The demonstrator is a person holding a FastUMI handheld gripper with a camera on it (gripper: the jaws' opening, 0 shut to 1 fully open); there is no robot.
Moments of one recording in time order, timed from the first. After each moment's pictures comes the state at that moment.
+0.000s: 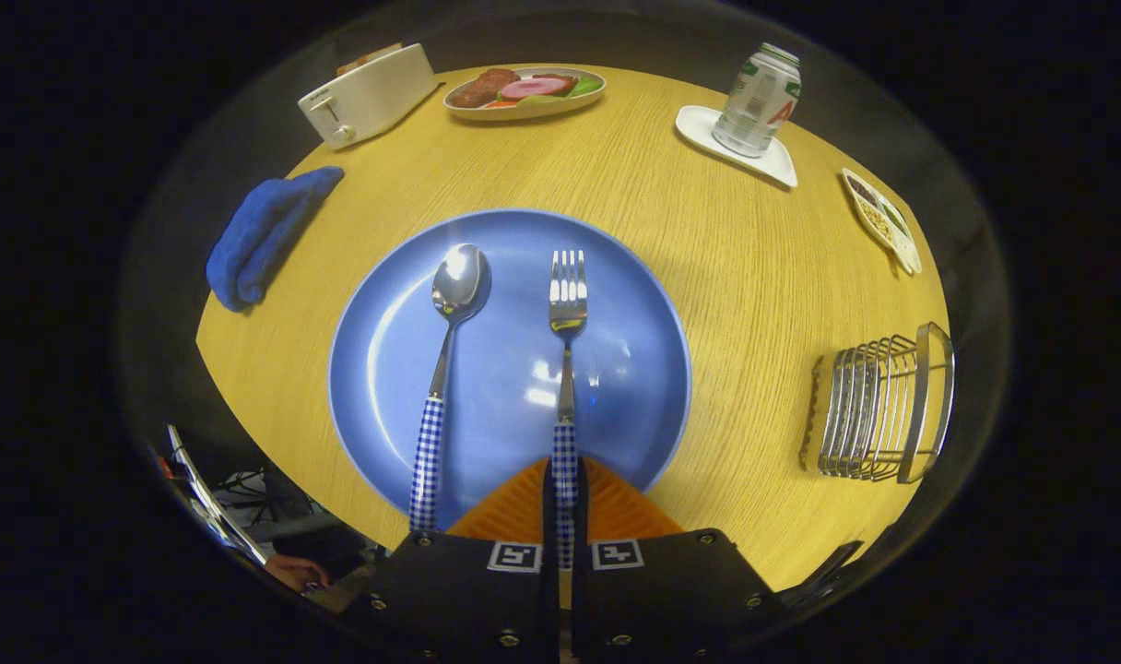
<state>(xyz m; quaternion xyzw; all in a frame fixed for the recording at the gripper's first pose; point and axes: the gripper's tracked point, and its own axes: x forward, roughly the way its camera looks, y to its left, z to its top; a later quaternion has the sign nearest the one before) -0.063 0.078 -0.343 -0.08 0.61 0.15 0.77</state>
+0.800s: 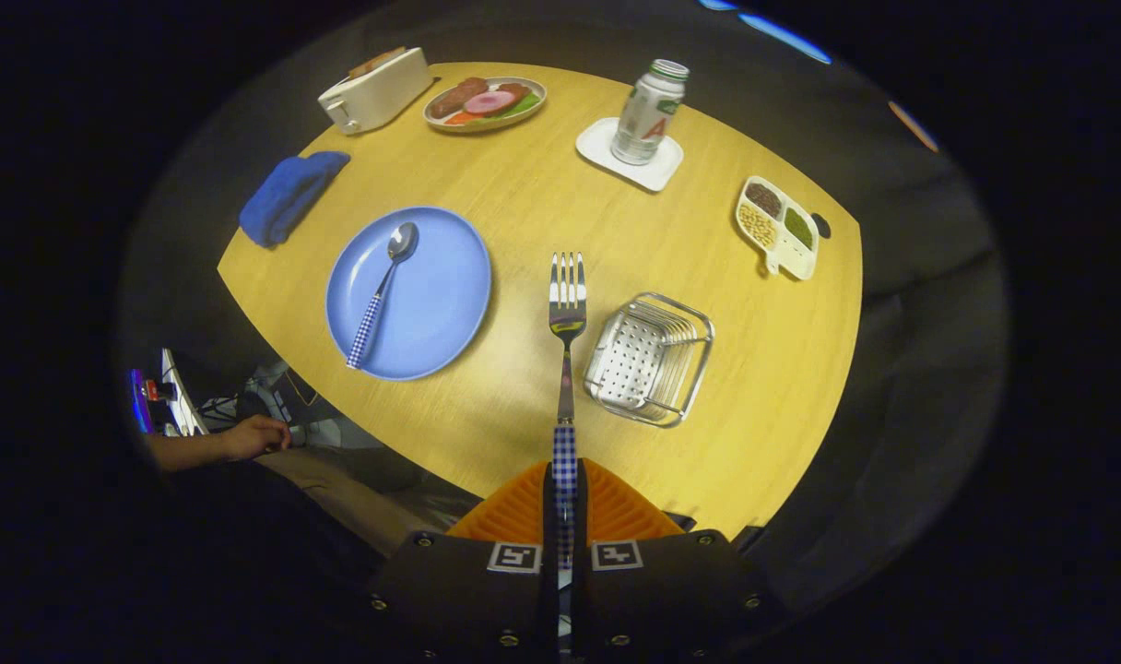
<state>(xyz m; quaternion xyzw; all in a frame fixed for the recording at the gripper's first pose) -0.082 -0.105 -0.197 -0.16 0.65 0.14 0.73</state>
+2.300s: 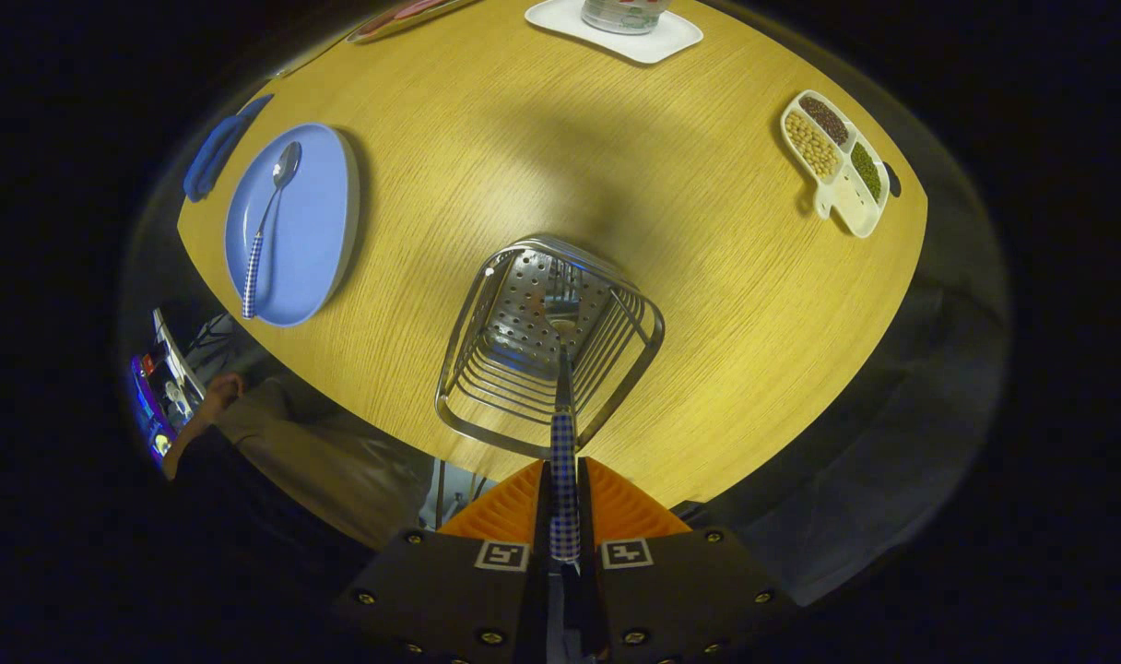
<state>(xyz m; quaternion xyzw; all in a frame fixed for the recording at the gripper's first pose) -0.032 -0.162 -0.251 -0.22 0.80 0.14 0.54</state>
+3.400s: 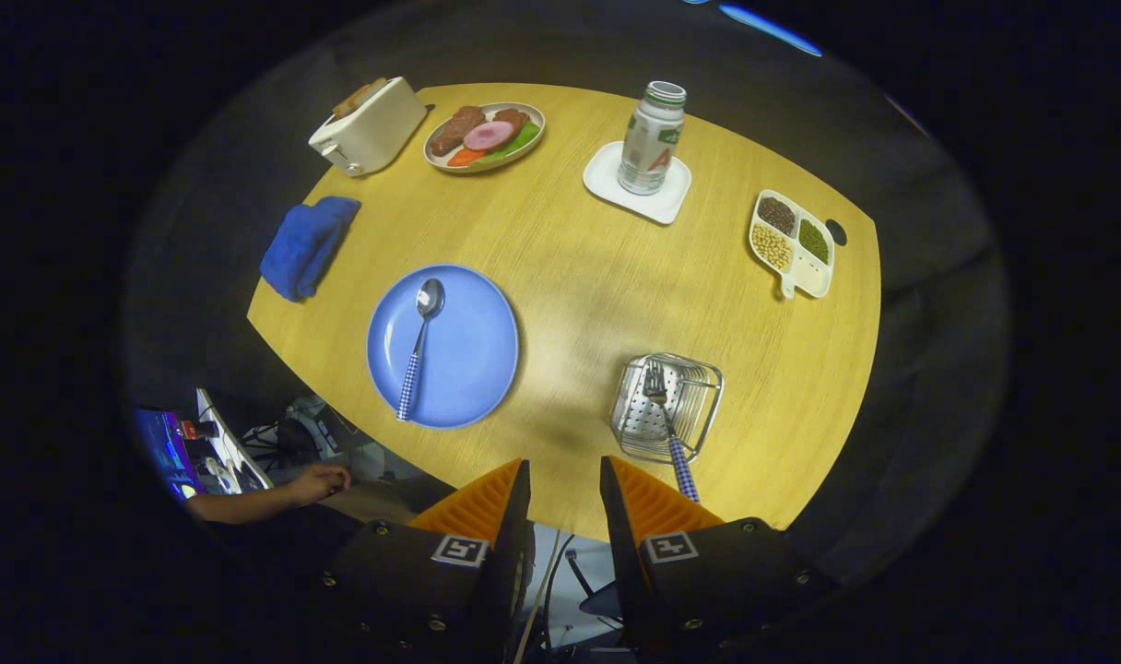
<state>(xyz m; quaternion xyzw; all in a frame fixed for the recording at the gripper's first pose) -0.044 -0.035 -0.172 -0.11 0.65 0.17 0.74</state>
